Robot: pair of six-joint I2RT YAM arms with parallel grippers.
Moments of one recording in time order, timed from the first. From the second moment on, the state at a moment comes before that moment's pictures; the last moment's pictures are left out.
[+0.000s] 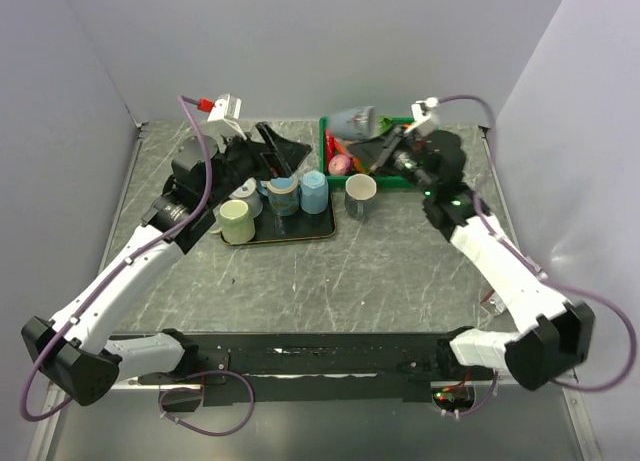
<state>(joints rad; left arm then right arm) -0.56 1.18 1.25 -0.03 0.13 -0.66 0.42 1.27 1.14 0.11 -0.32 0.85</state>
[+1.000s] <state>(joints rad) -0.51 1.28 1.27 -0.48 -0.22 -0.51 0.36 1.37 1.01 -0.47 0.29 0.36</state>
